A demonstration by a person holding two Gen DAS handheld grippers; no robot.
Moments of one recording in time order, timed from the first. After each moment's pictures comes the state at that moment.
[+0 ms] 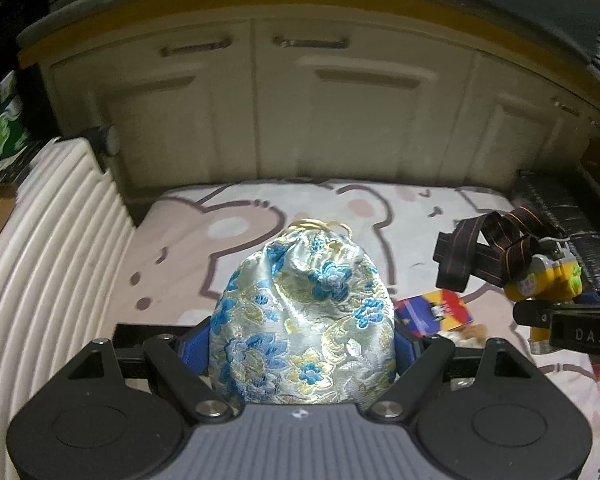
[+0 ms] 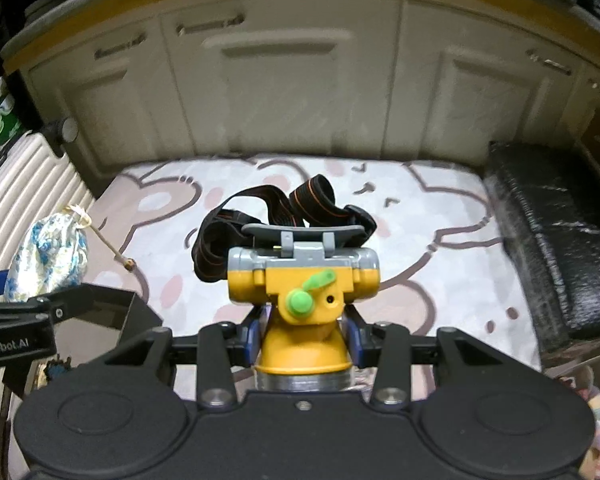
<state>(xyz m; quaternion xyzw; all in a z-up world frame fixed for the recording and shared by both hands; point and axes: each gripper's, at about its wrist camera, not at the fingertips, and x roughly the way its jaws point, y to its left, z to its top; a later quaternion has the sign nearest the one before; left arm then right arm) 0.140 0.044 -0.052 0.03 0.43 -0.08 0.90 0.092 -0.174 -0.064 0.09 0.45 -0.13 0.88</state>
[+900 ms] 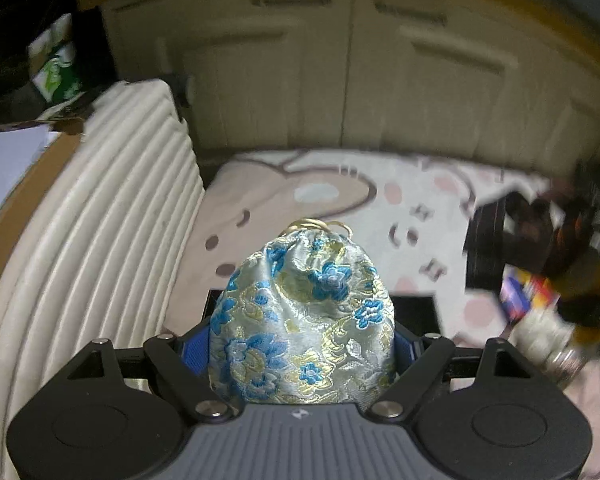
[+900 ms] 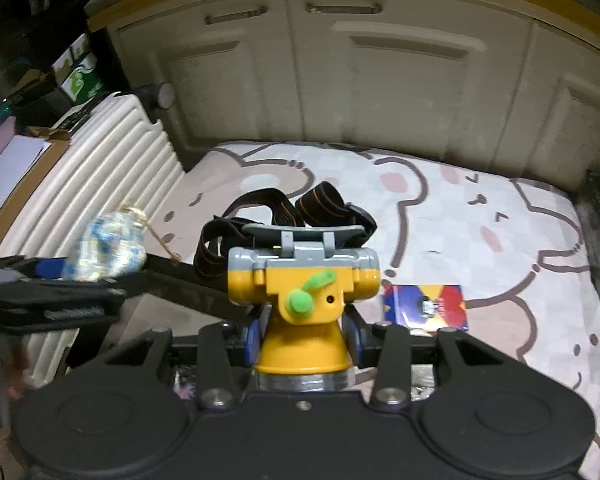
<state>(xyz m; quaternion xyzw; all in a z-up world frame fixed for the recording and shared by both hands) 0.155 0.129 -0.096 0.05 0.46 -0.04 0.89 0.123 -0.089 -0.061 0.08 0.45 -0.02 0.89</state>
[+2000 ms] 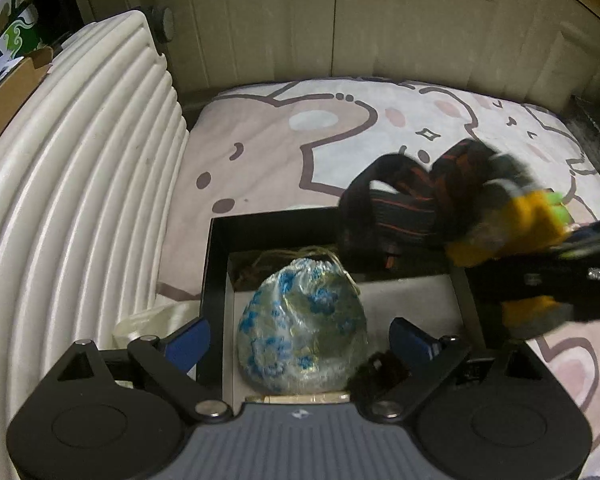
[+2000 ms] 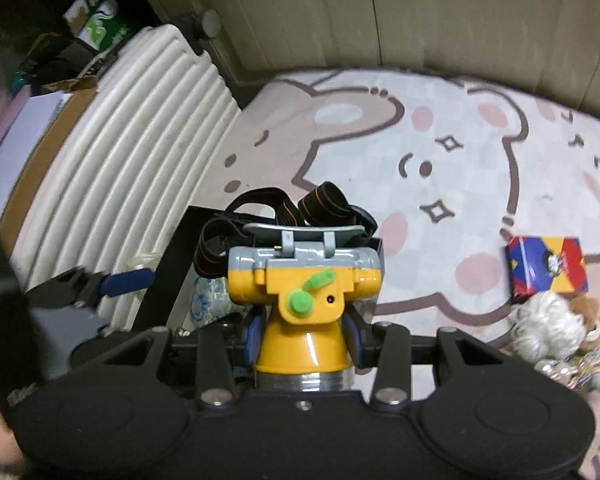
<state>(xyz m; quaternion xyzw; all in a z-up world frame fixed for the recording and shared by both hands) 0.151 0.163 -0.140 0.07 0.51 -0.09 0.85 0.182 -0.021 -0.112 0.14 0.54 0.03 0.83</state>
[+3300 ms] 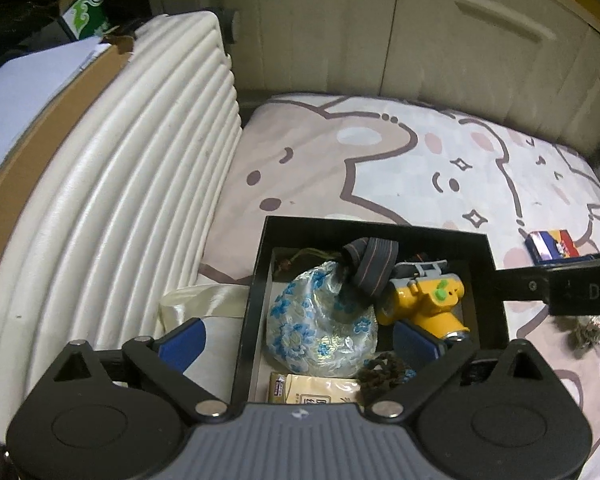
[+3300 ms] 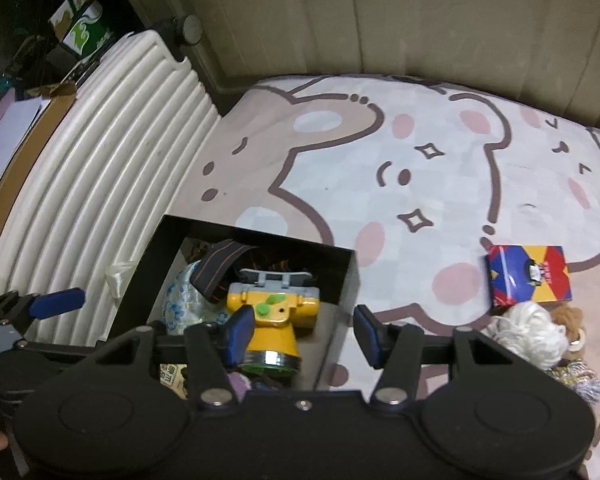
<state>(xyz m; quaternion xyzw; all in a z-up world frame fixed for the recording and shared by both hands) 0.138 0.178 -0.107 0.02 0.51 -0.02 0.86 0.177 -0.037 -0.106 0.12 0.53 0.01 0.84</state>
